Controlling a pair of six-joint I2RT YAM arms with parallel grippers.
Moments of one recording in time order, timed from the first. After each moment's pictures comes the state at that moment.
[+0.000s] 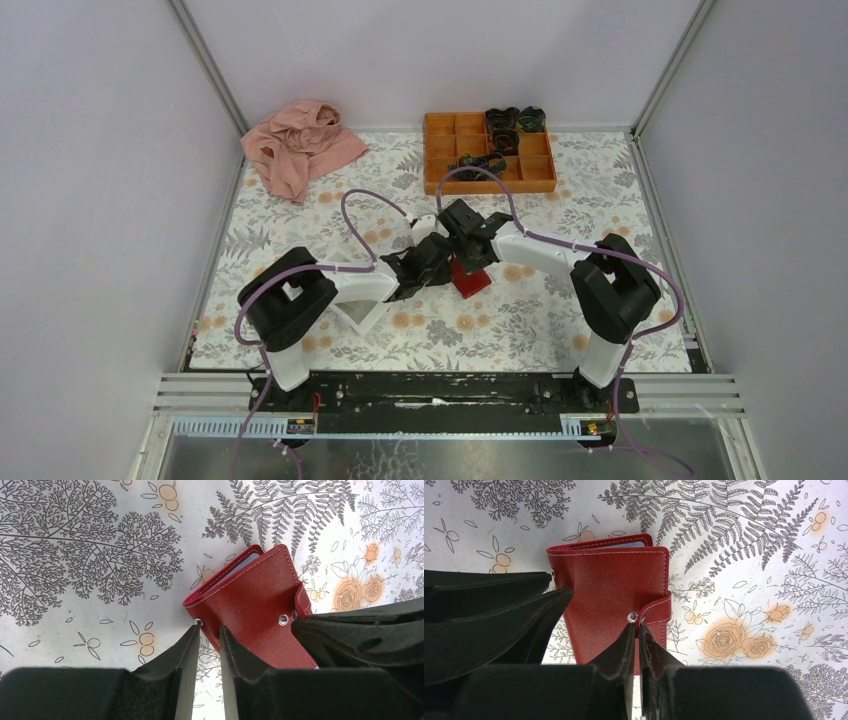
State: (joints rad) left arm -0.87 1.78 0.89 0.10 -0.27 -0.86; right arm 0.76 1.78 1.19 -0.59 0.24 0.23
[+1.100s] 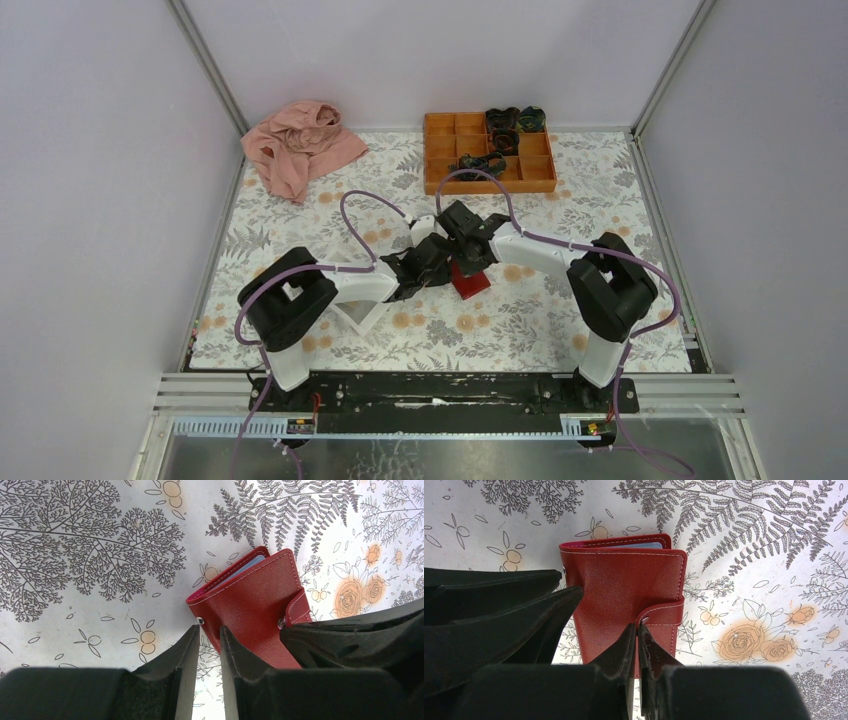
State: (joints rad) left arm -0.87 1.78 0.88 0.10 -0.27 -0.88; right arm 0.77 1.79 1.18 -0.59 0.19 0.25
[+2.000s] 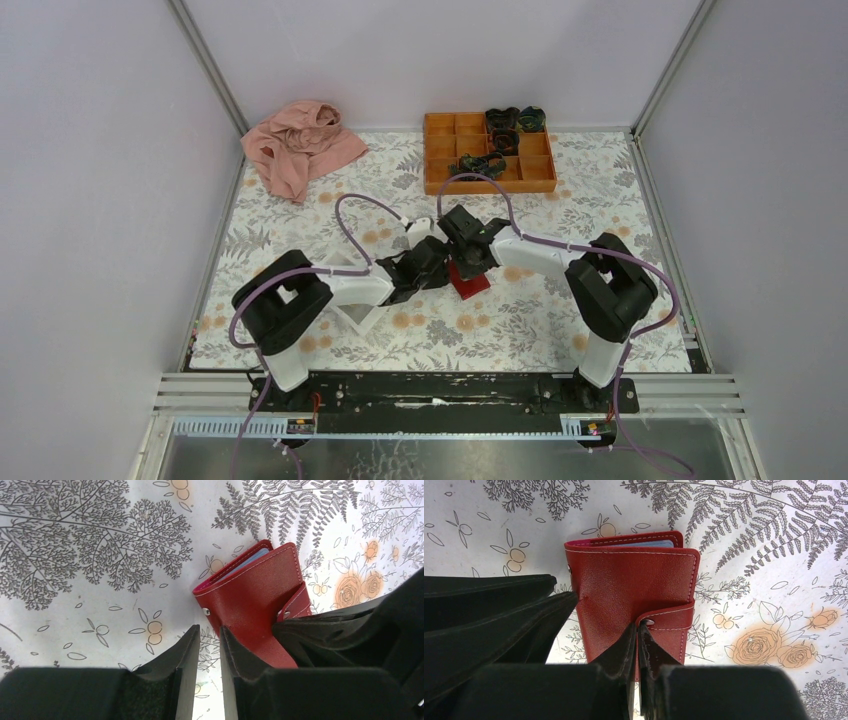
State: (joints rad) left arm -0.87 1.75 0.84 0.13 -0.27 -0.89; right arm 0.77 1.79 1.14 -0.54 0.17 0.28
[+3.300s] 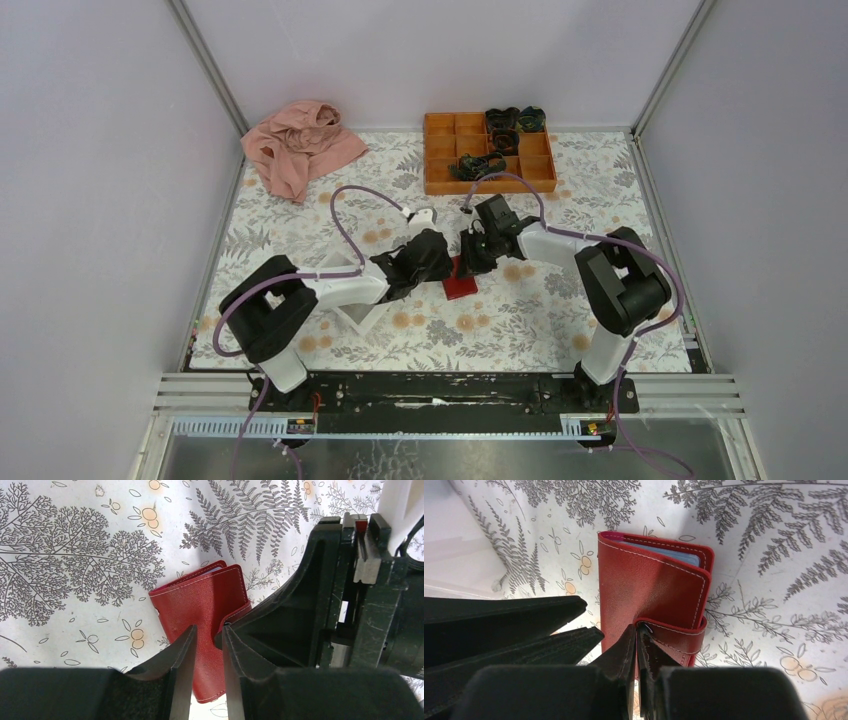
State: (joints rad) left arm -0.87 1.67 0.86 0.12 -0.27 -0.83; right arm 0.55 1.77 1.00 -0.29 -0.37 0.42
